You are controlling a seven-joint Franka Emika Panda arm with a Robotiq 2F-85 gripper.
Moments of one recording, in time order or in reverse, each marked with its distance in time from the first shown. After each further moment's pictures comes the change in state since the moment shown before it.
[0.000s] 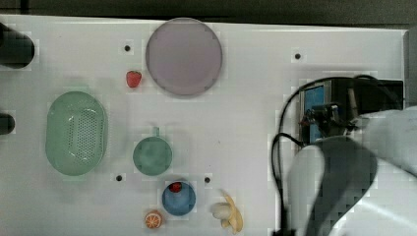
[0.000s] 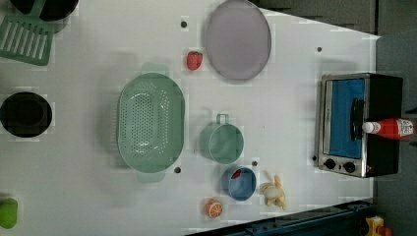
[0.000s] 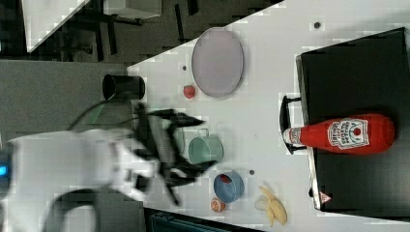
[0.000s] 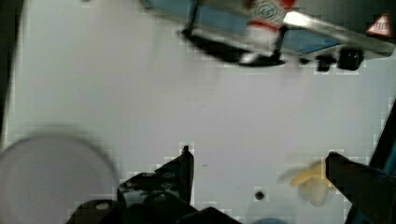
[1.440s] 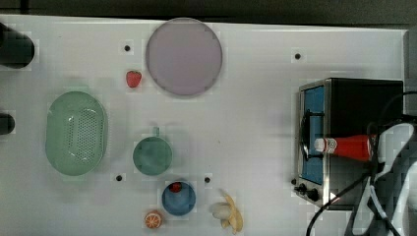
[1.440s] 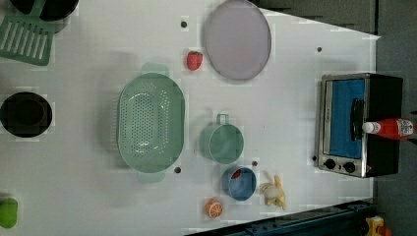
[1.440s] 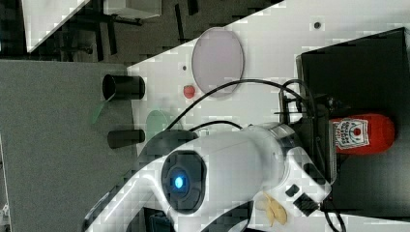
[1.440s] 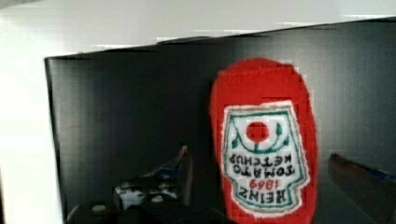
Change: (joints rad) arm -0.065 0.379 -0.278 0.086 0.117 0.397 -0.084
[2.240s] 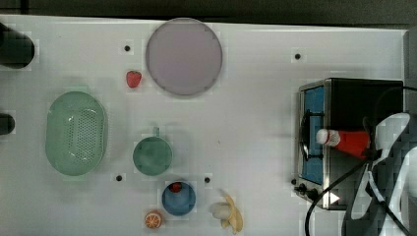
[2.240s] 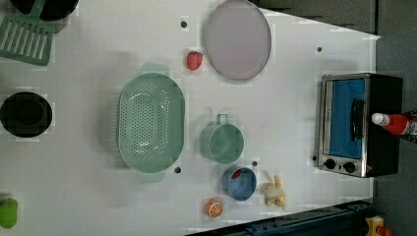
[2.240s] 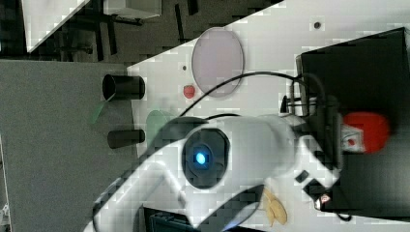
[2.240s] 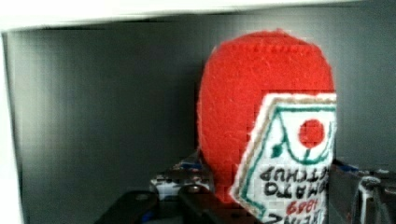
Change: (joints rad) arm -0.017 0.043 0.024 0.063 0.024 -0.153 -0.014
